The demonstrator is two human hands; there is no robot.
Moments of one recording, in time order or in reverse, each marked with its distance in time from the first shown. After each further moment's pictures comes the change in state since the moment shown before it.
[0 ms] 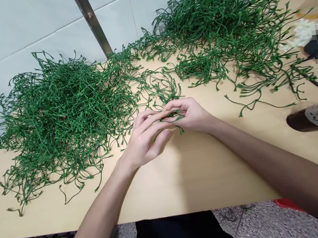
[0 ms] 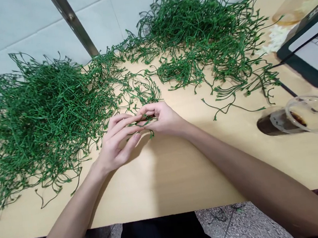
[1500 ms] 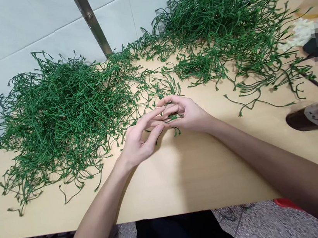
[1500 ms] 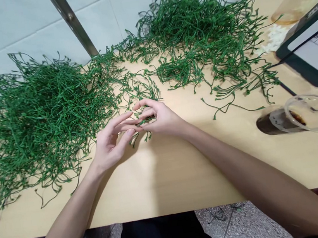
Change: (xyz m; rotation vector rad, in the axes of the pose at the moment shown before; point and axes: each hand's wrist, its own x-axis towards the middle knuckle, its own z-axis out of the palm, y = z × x) left_hand -0.003 0.004 -0.002 -0.469 0.011 -0.341; right_hand -0.001 0.006 -0.002 0.070 -0.048 0.049
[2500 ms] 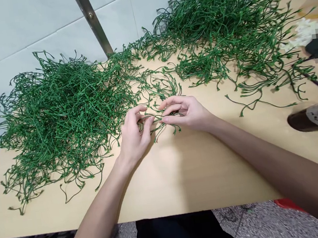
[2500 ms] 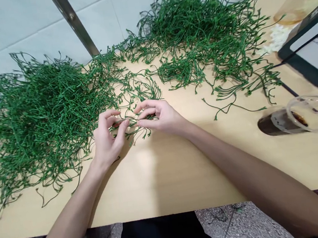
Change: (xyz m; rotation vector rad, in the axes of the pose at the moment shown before) left_hand 0.003 -0.009 -0.002 0.439 0.249 -0.080; right_hand -0.001 -0.003 0.001 -0.041 0.063 -0.007
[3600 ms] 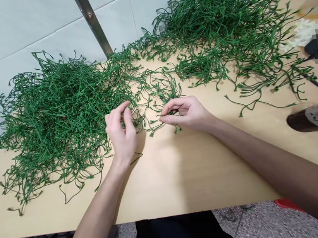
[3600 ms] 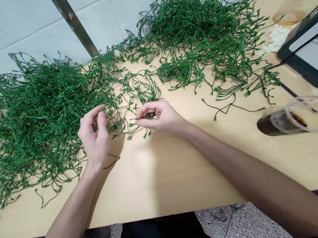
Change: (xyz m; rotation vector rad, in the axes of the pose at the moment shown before) left_hand 0.007 -0.006 -0.010 0.148 0.327 -0.090; right_hand 0.003 0.002 0.001 -0.043 0.055 -0.101
